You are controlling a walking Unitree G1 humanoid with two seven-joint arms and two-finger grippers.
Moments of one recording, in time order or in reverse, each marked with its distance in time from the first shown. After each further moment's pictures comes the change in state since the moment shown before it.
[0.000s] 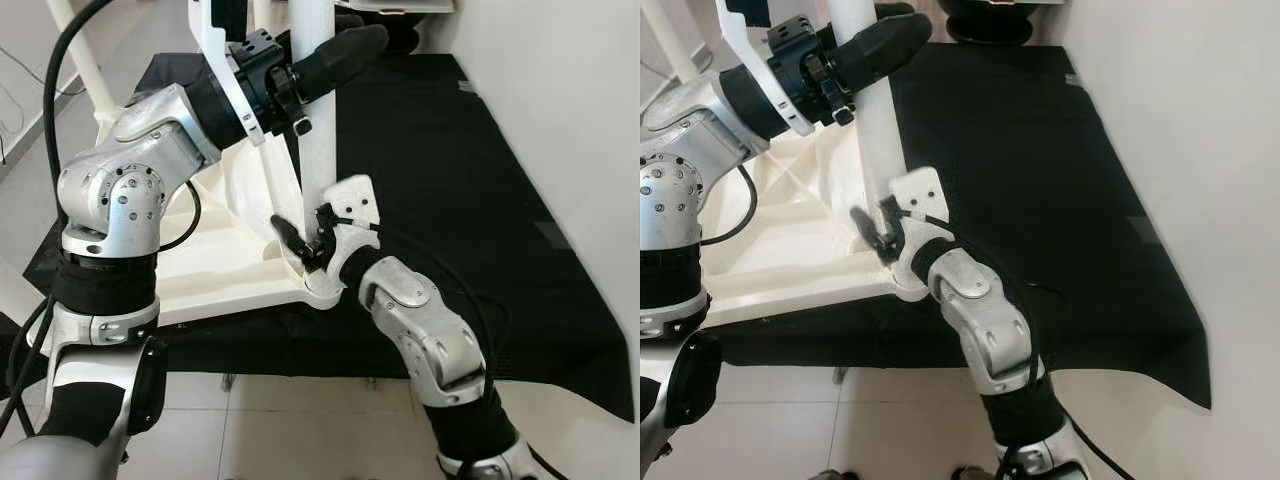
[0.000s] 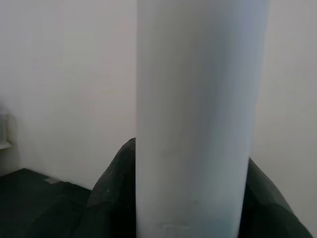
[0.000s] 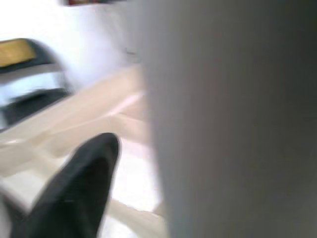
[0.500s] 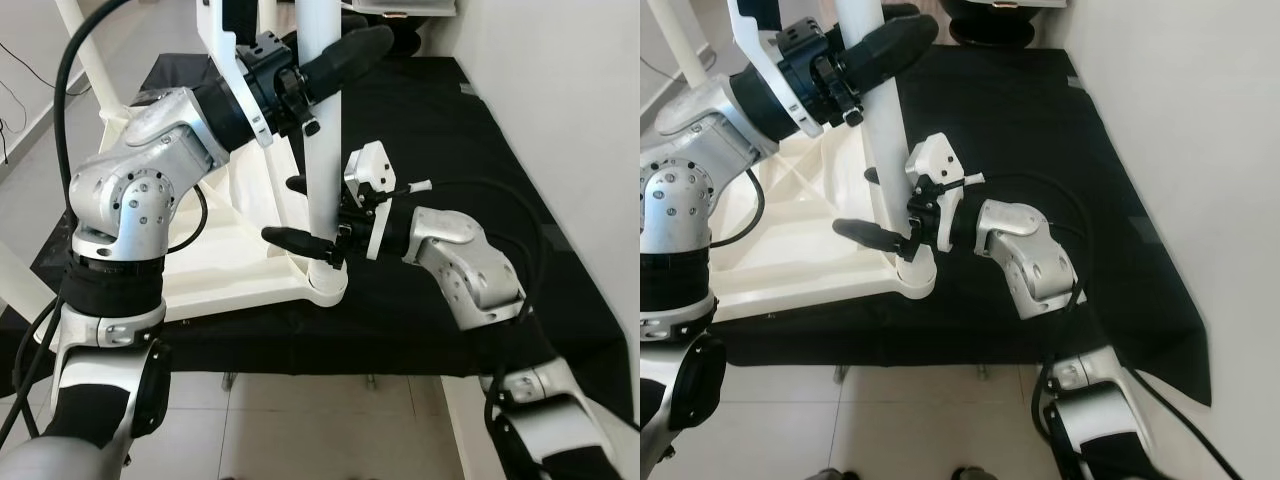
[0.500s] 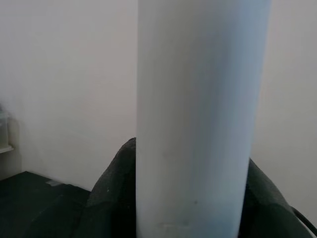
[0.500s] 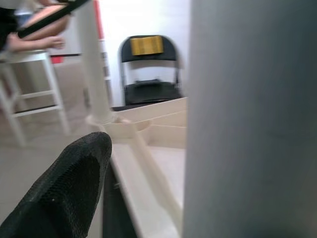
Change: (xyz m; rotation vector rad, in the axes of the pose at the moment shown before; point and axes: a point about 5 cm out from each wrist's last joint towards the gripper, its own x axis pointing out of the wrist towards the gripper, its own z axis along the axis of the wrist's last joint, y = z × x) left arm 0.004 -0.004 -0.006 -0.010 0.011 -0.016; right arm 0.002 -0.043 0.028 -0.085 -0.023 0.576
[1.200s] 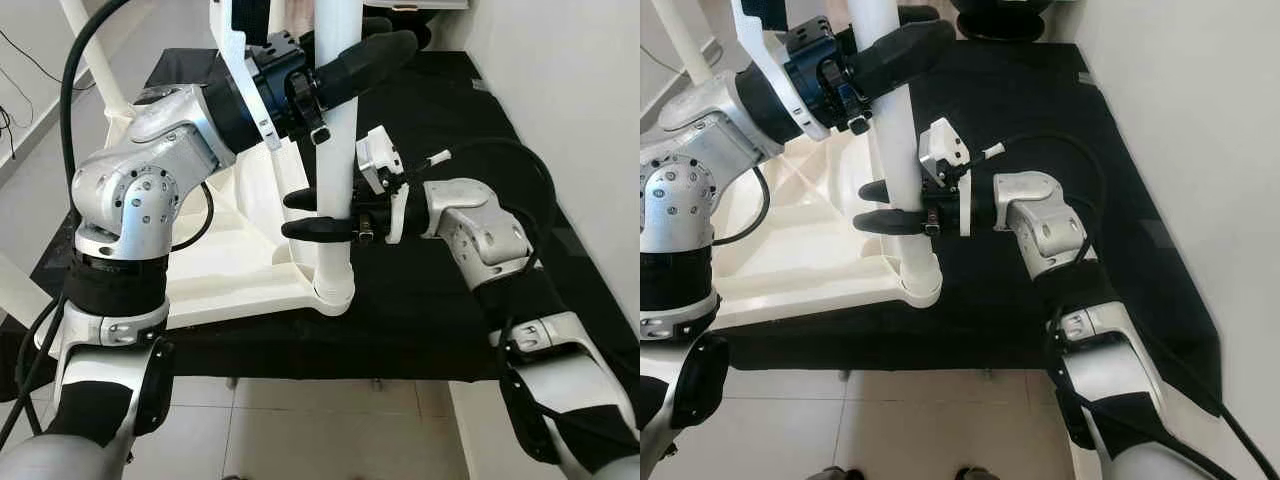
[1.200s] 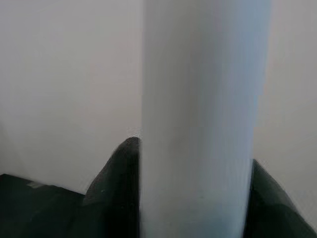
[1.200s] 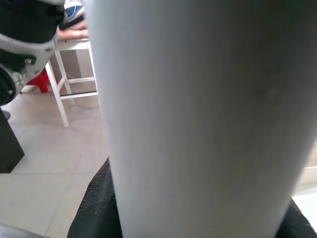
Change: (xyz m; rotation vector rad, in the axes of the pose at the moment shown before) left arm 0.007 -0.006 -0.001 -0.008 -0.008 -0.055; right arm -0.008 -0.016 0.005 -0.018 0.051 0.180
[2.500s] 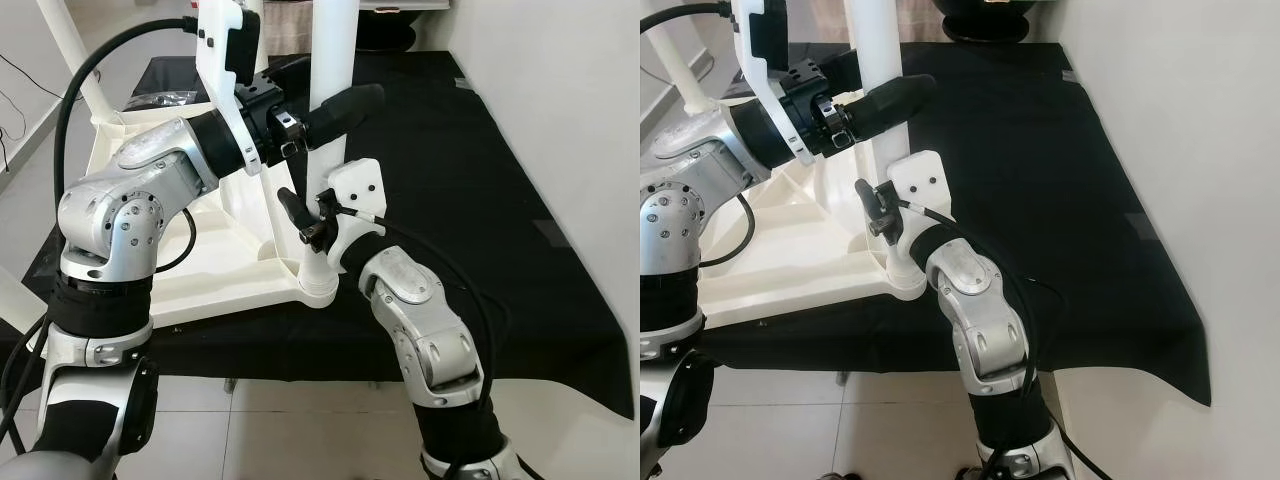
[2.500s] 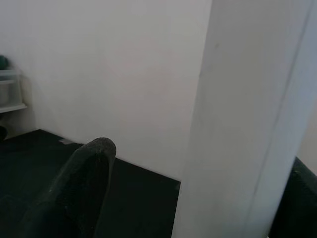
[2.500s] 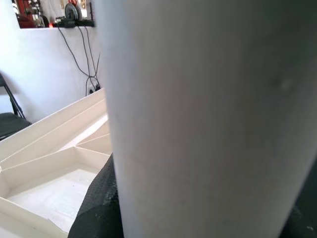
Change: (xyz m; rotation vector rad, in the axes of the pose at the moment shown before) left arm -0.028 0.011 -0.013 0.021 0.117 0.170; right arm 0.042 0.051 -0.014 0.040 -0.002 -0.985
